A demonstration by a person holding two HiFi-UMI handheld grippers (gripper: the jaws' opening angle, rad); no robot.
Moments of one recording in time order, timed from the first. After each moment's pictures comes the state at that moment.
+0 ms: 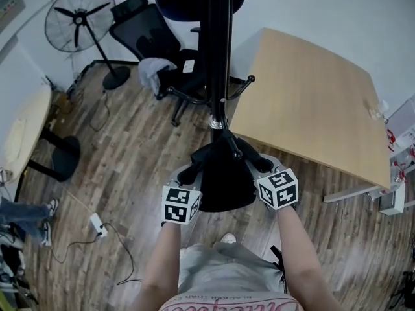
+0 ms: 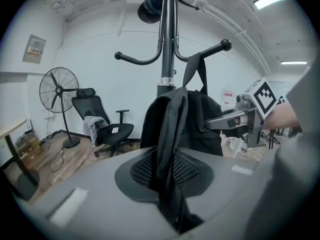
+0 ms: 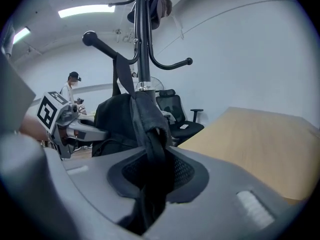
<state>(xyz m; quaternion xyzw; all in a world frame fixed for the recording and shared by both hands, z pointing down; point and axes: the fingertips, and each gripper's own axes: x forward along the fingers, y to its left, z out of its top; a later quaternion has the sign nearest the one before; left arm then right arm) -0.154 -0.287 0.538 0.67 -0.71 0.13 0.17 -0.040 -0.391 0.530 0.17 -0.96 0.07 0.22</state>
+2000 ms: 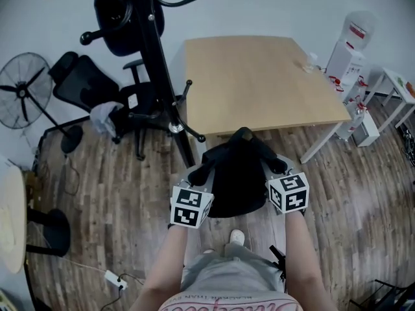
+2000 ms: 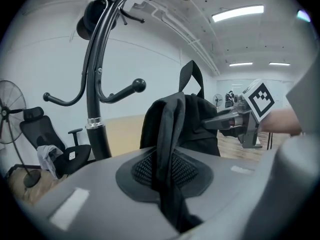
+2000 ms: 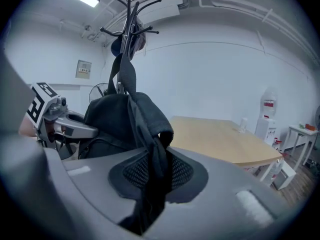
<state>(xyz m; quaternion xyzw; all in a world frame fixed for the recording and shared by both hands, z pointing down) -0.032 -0.286 0.463 0.83 -0.52 0.16 0.08 0.123 -0.331 0.459 0.46 -0.87 0.06 0.17</state>
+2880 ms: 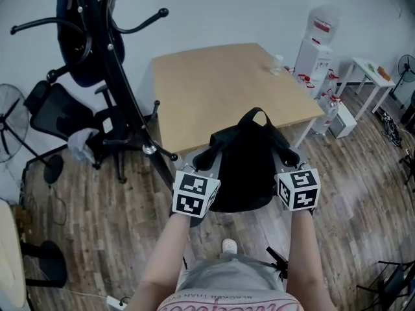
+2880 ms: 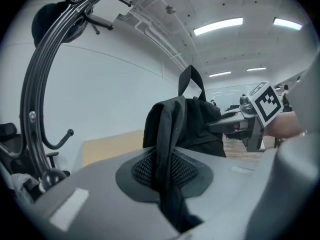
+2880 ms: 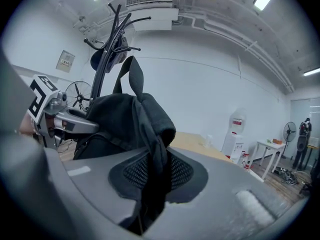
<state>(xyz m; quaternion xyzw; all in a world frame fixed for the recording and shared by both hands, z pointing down) 0.063 -0.342 0.377 0.89 -0.44 0.11 0.00 0.226 -0.339 0.372 0.59 -0.80 0.00 0.14</state>
